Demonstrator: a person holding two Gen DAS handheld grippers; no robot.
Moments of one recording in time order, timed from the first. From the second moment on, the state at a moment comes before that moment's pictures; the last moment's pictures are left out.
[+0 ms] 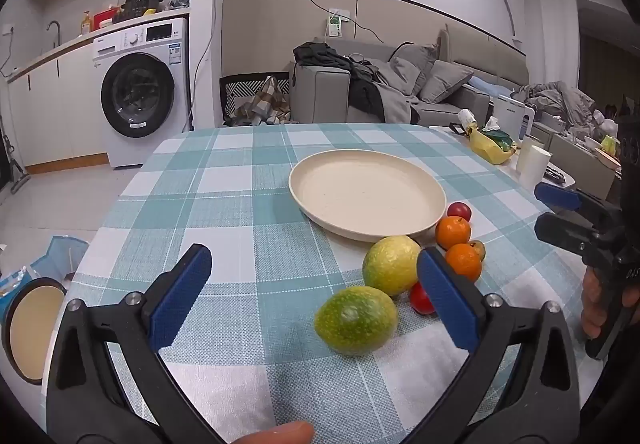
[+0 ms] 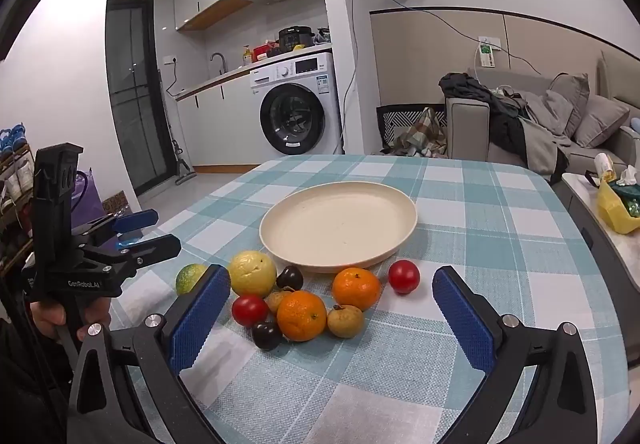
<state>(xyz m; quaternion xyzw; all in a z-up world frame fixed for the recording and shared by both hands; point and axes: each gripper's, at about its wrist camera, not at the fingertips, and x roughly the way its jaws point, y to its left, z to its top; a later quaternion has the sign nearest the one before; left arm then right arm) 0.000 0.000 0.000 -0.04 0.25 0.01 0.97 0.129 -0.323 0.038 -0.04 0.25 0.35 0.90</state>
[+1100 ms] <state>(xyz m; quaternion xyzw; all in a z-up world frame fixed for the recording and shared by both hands) -0.003 -0.001 0.002 -0.03 0.25 0.01 0.97 0.129 -0.321 0.037 -0.05 0.25 0.35 0.90</state>
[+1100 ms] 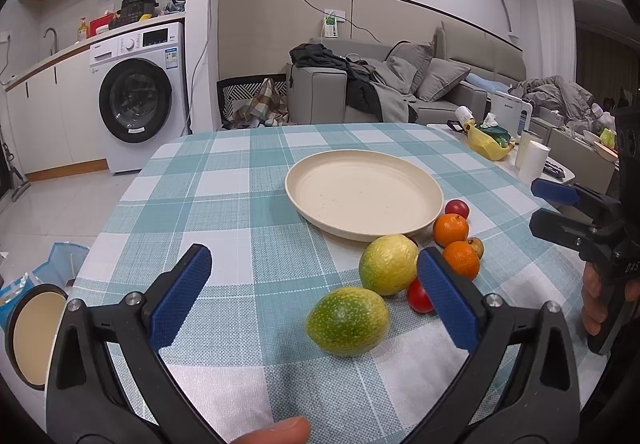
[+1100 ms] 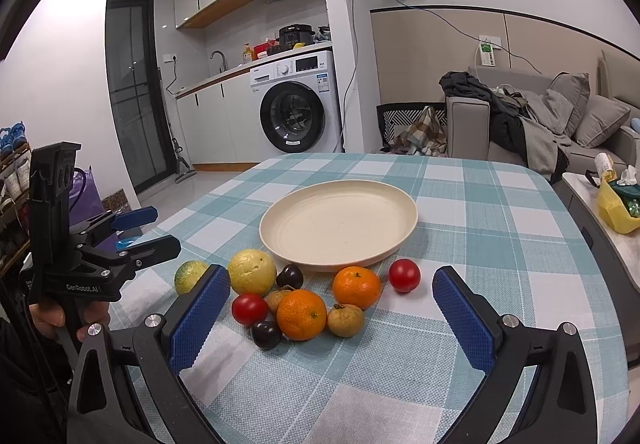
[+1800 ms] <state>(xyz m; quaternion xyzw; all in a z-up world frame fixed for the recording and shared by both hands) -0.001 -0.004 0.000 -0.02 0.25 0.01 0.97 0.129 -0.324 0.035 -0.05 0.25 0.35 0.90</state>
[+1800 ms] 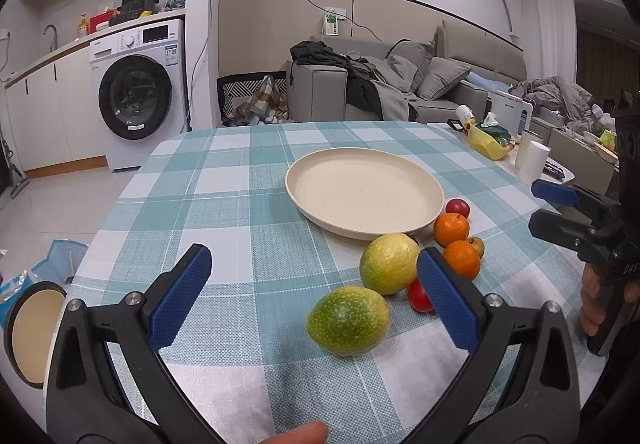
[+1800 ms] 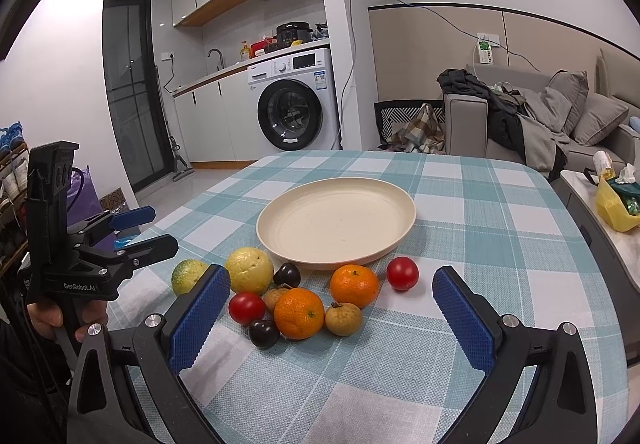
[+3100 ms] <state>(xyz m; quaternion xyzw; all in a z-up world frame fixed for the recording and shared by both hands) -0.001 -0.005 -0.001 -0.02 0.25 0.01 0.97 0.134 -0.323 0.032 -0.05 0.26 0.34 0.90</state>
